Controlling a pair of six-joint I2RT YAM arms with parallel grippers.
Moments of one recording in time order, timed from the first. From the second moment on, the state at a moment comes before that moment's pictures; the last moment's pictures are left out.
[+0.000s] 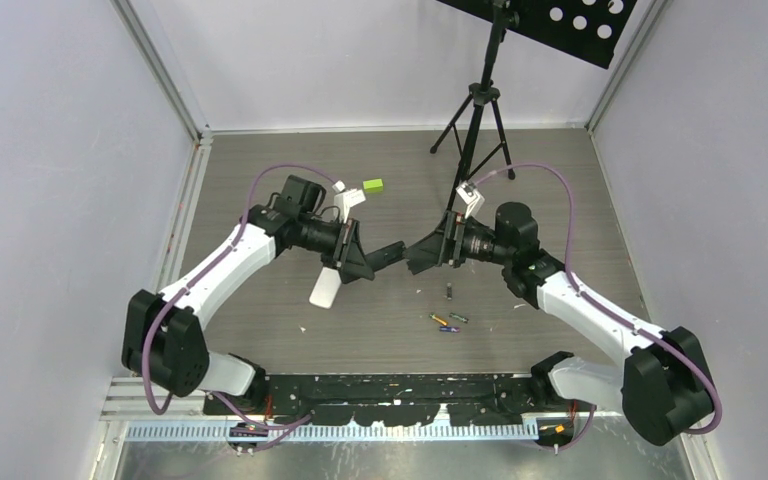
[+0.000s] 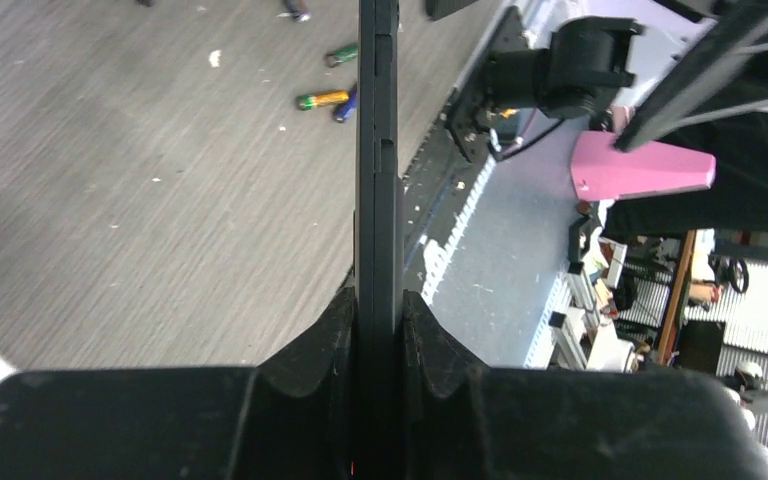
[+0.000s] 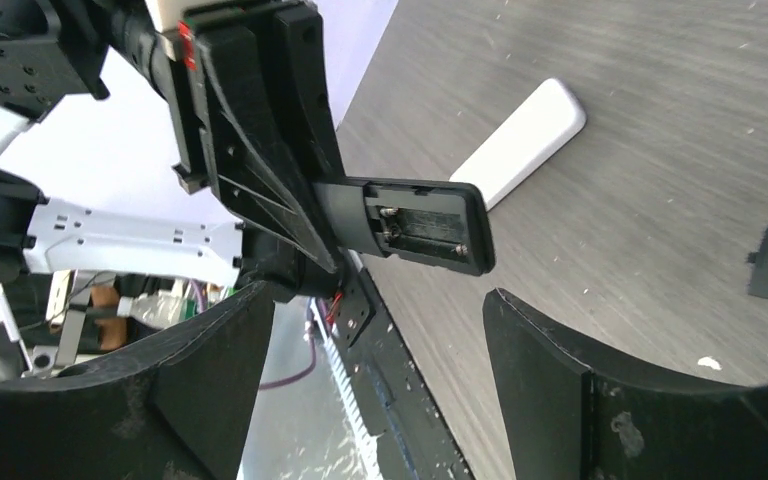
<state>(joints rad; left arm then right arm) -0.44 1.41 1.08 -0.65 0.88 -0.21 0.46 1.14 0.63 0.28 -0.68 0.80</state>
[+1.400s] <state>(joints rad) -0.44 1.07 0.77 0.51 0.51 -1.02 0.54 1.00 0.58 0.71 -0.26 1.23</state>
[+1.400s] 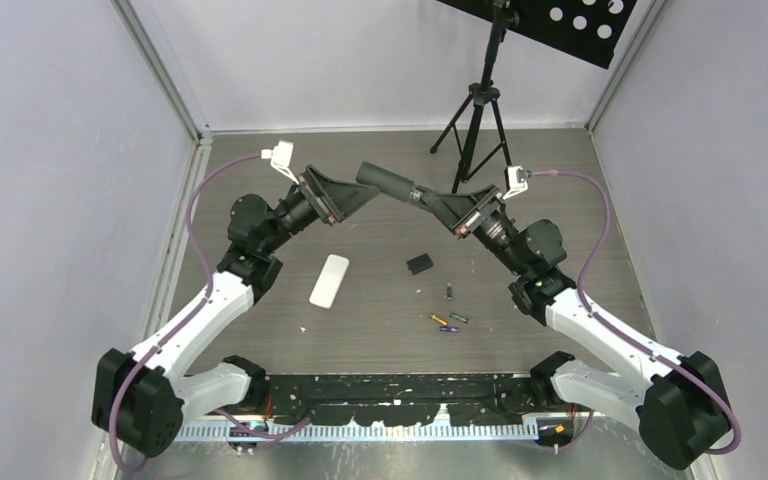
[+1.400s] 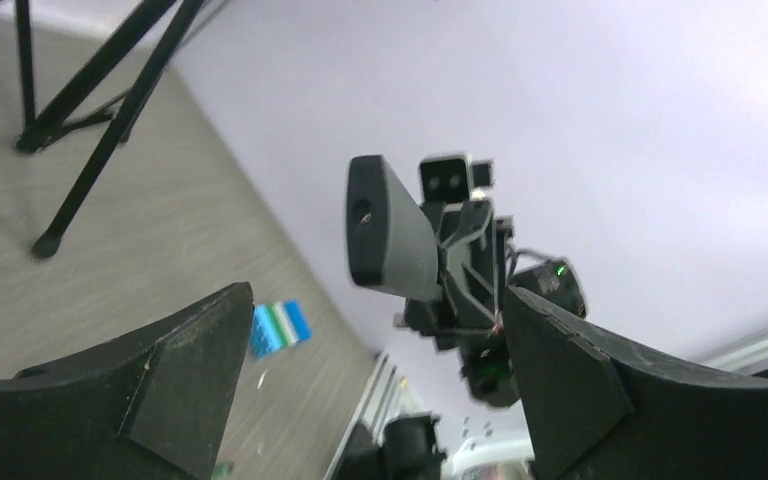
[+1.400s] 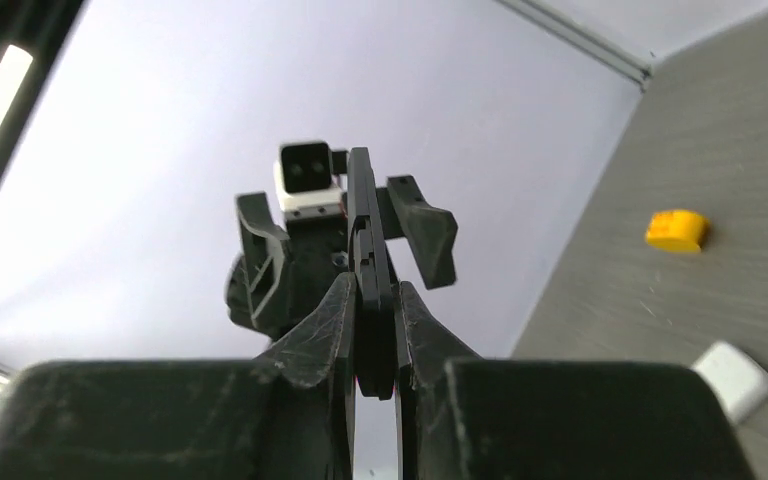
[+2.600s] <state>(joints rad) -0.31 1.29 0.64 1.16 0.55 -1.23 0.74 1.13 0.64 0.70 -0.03 1.09</state>
